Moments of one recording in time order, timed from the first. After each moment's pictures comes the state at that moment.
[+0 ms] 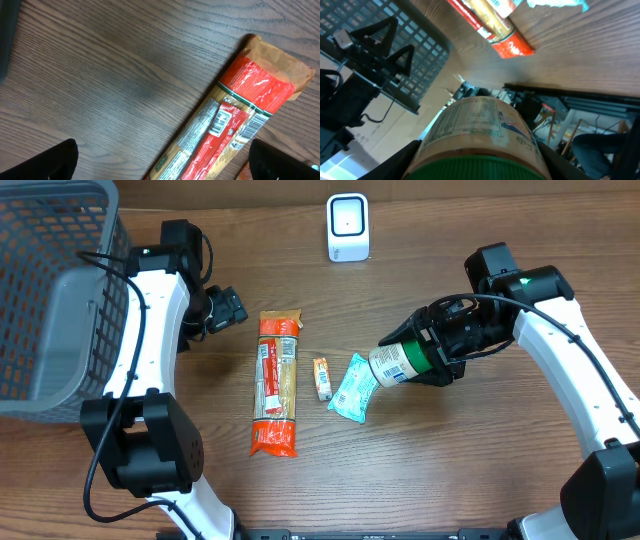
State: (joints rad) left arm 0.07 1.90 1.71 -1.28 -0.05 -0.46; right arm 0.24 1.69 1.46 -1.25 -1.01 0.91
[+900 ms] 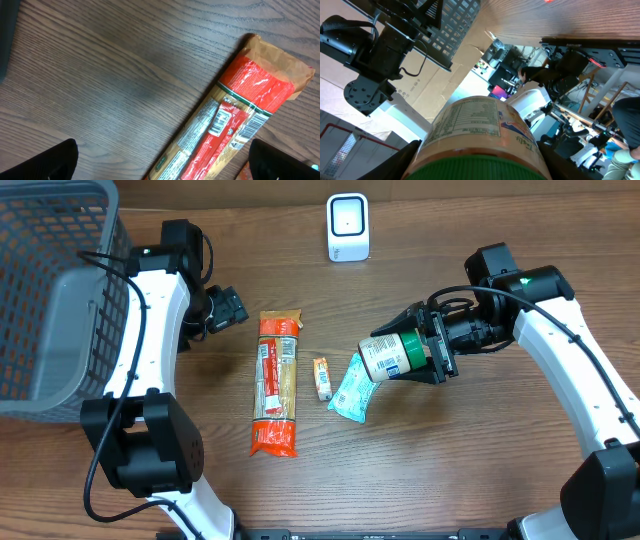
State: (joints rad) left arm 0.07 1.90 1.71 -1.28 -0.05 -0.46; right arm 0.24 1.69 1.46 -1.25 -1.29 0.96
